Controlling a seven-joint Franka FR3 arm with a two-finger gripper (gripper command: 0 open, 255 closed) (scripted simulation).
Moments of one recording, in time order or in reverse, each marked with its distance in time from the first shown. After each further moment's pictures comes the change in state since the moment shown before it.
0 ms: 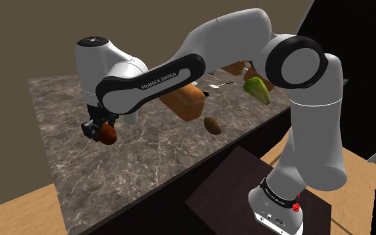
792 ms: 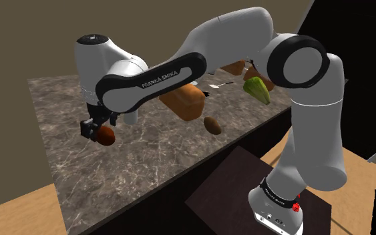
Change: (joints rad) arm 0.001 -0.010 0.002 -0.001 0.002 -0.009 0.001
